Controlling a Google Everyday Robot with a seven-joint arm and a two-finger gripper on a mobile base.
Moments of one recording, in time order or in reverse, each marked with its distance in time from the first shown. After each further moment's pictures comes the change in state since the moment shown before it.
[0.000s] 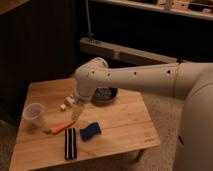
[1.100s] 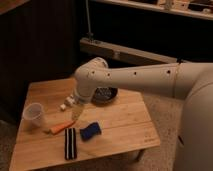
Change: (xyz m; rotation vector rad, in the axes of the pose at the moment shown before) arm 0.000 0.000 0.000 -0.001 0.000 0.000
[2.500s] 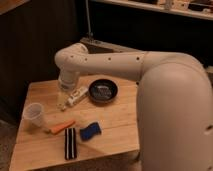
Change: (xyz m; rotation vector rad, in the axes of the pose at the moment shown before) arm -0.084 -0.041 0.010 -0.038 0.053 0.085
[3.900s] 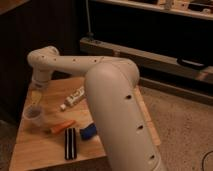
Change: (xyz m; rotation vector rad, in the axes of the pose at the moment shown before) arm -0.127 0.002 0.094 -0.112 -0.083 -0.140
